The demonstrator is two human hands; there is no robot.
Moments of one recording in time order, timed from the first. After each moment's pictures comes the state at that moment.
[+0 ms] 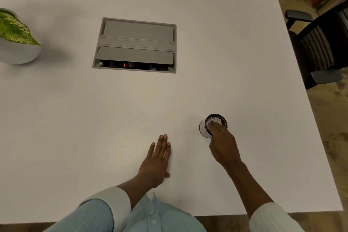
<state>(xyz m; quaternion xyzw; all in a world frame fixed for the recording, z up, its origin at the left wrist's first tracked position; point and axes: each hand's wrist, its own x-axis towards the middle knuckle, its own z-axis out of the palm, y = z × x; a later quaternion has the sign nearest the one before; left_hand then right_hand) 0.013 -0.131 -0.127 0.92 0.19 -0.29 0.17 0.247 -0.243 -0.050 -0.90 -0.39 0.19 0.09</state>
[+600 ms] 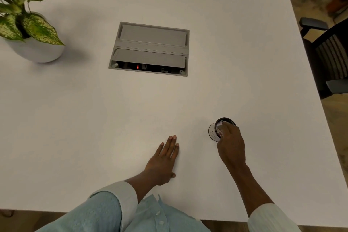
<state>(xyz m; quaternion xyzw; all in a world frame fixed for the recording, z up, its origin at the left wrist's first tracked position) 0.006 -0.122 -0.133 0.93 0.17 -0.28 0.18 0.239 -0.234 -0.056 -0.91 -0.38 0.09 0.12</state>
